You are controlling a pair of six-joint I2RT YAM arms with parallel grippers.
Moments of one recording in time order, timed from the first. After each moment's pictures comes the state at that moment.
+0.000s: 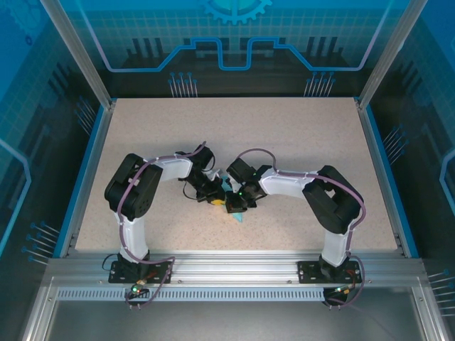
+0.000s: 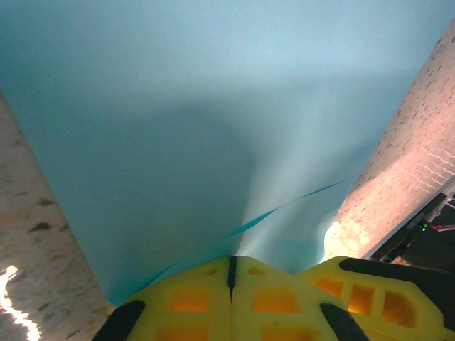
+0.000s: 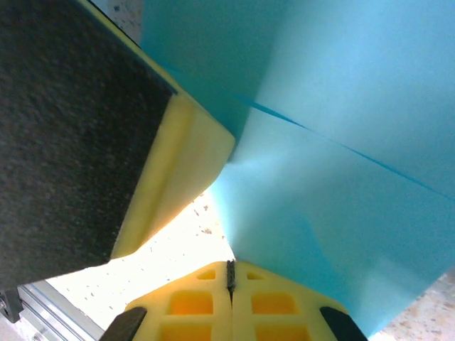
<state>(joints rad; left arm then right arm) -0.44 1.95 1.10 -0.62 0.69 -0.51 0.79 1.86 1.10 -0.53 -0.40 0.62</state>
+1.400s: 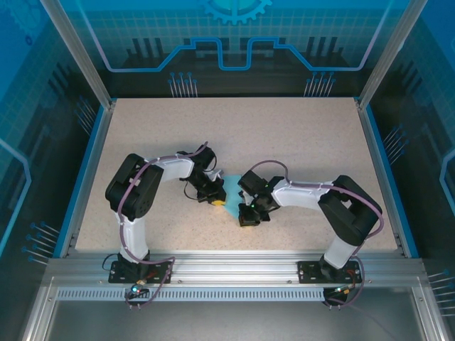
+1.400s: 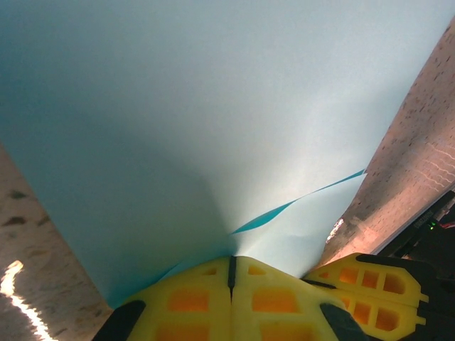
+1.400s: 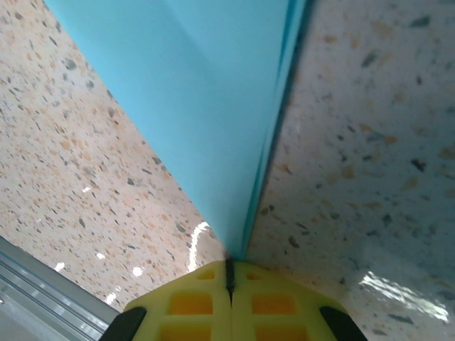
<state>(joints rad) -0.45 1.95 1.12 -0.64 0.68 -0.50 0.80 1.69 0.88 -0.56 -0.39 0.68</state>
